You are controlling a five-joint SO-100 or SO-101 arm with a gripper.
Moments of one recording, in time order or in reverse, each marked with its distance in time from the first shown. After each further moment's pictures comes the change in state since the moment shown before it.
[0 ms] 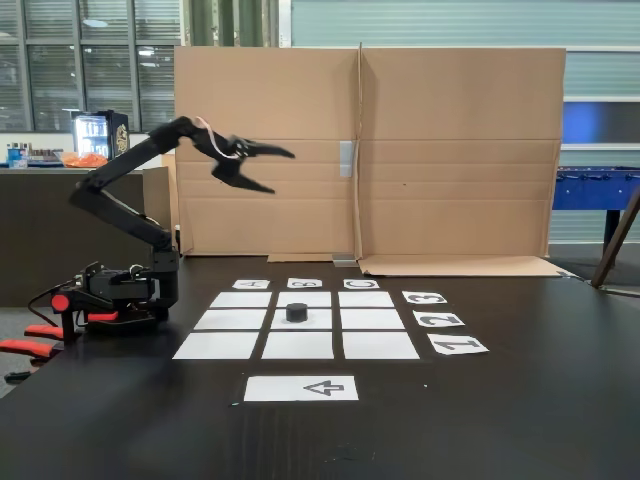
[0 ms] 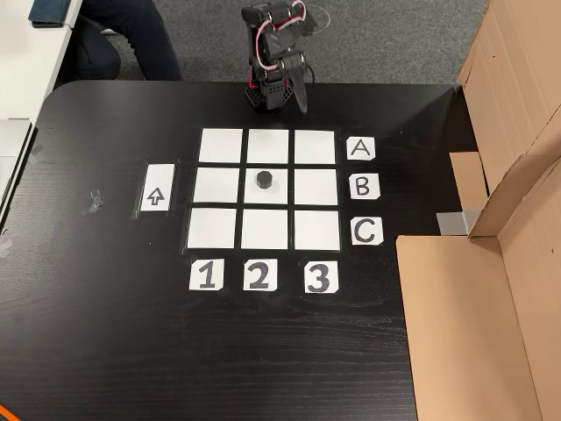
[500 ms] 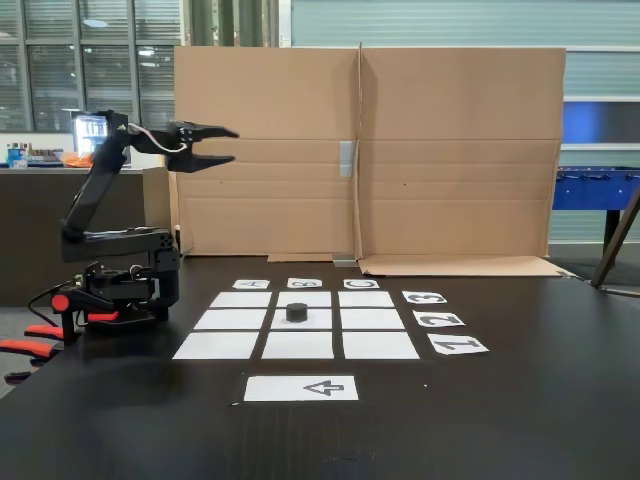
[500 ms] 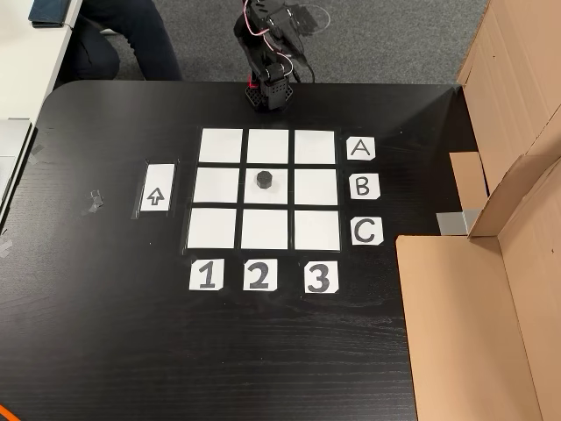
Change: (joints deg) arm -6.9 33.7 6.9 3.3 4.1
